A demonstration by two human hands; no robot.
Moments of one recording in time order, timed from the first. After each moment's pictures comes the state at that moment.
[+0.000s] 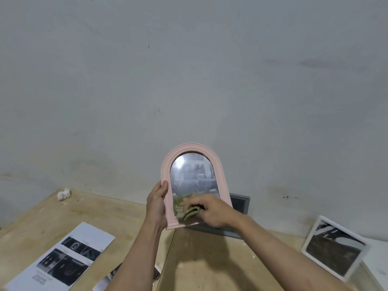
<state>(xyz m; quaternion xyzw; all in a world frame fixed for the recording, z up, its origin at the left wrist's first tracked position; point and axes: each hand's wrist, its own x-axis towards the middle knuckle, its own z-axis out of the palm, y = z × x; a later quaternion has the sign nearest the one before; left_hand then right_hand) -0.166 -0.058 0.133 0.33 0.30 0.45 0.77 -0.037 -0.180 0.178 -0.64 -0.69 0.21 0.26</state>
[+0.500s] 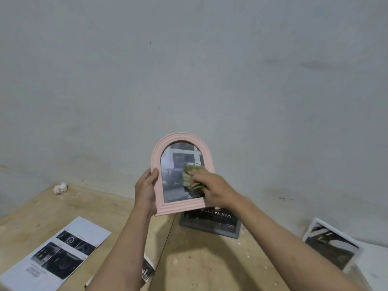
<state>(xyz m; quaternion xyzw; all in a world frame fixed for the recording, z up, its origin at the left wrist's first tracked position) -0.176 -0.038 0.153 0.36 0.30 0.48 0.74 -0.009 -0.162 0.202 -0.65 -0.71 0.05 0.25</state>
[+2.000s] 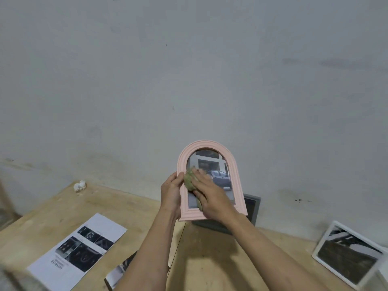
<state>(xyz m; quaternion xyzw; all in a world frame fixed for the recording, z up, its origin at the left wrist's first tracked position) -0.167 -0.057 0.153 0.39 0.32 0.46 0.73 -0.057 -0.145 0.165 -0.66 -0.69 0.03 0.30</state>
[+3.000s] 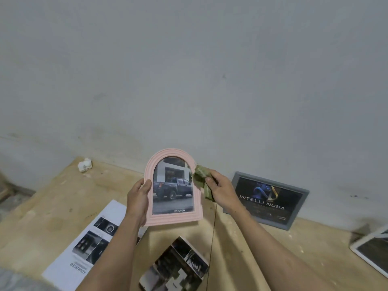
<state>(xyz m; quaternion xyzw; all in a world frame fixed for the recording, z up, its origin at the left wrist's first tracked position) -0.319 0.172 0.018 0.42 0.51 0.37 0.65 -0.103 0.054 0.069 -0.71 -0.45 0.27 0.46</state>
